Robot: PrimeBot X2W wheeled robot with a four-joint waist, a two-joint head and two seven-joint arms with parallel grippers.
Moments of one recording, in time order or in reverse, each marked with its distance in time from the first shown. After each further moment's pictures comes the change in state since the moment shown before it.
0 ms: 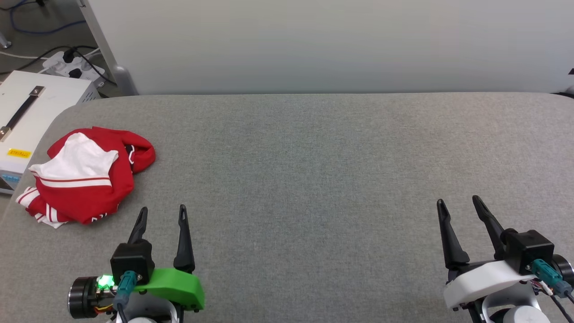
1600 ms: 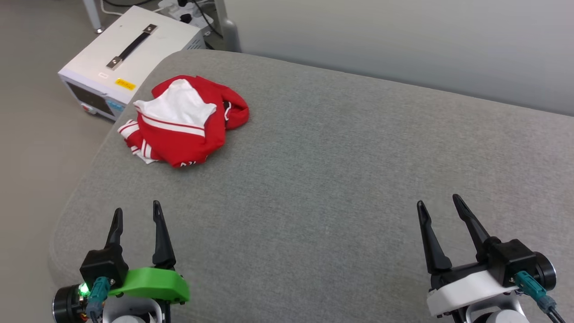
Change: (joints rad) left arm -0.019 -0.001 0.055 0.048 -0.108 0.041 -0.098; right arm 0.012 0.000 0.078 -0.006 -0.014 0.000 -0.099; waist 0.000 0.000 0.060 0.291
